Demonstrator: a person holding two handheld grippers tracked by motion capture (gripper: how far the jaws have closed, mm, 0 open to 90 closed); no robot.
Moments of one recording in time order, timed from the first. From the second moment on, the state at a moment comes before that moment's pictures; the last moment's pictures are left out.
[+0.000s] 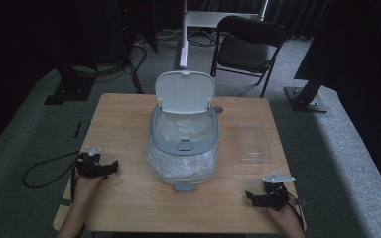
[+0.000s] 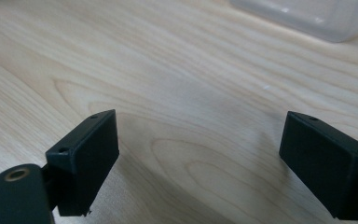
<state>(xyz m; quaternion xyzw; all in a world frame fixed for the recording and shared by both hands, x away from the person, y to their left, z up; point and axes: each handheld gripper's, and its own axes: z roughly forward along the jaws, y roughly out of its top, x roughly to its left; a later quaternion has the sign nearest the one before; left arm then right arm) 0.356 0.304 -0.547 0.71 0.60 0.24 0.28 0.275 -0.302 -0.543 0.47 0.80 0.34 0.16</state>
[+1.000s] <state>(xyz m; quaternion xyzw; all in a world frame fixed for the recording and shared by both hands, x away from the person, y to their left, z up) 0.355 0.303 -0.547 0.71 0.61 0.25 0.28 0.313 -0.333 -0.495 0.53 0.73 0.38 0.21</state>
